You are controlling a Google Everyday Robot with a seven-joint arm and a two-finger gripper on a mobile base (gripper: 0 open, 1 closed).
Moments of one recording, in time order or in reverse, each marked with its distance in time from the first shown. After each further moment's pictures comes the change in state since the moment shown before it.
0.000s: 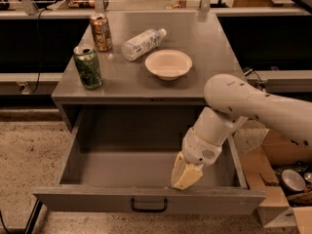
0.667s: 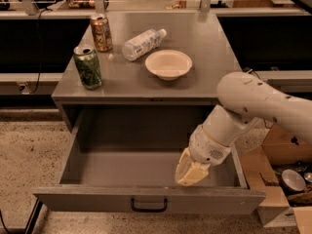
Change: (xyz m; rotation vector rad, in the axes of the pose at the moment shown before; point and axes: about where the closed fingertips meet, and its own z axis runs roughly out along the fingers) arm -0.002 0.006 -0.017 0.081 -0.042 0.000
